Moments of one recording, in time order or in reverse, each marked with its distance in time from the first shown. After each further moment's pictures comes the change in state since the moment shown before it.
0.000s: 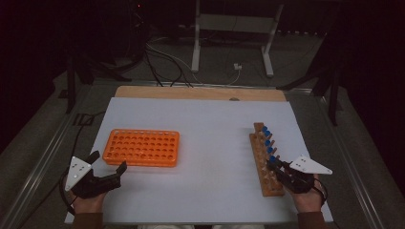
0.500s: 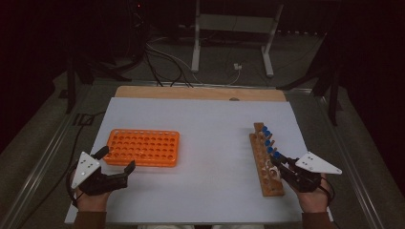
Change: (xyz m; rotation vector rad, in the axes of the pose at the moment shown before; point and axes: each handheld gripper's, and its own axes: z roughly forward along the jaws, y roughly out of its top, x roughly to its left) left arm -0.020 0.021 0.007 -0.019 -0.123 0.074; right arm 0.004 0.028 -0.021 -0.048 -0.023 -0.037
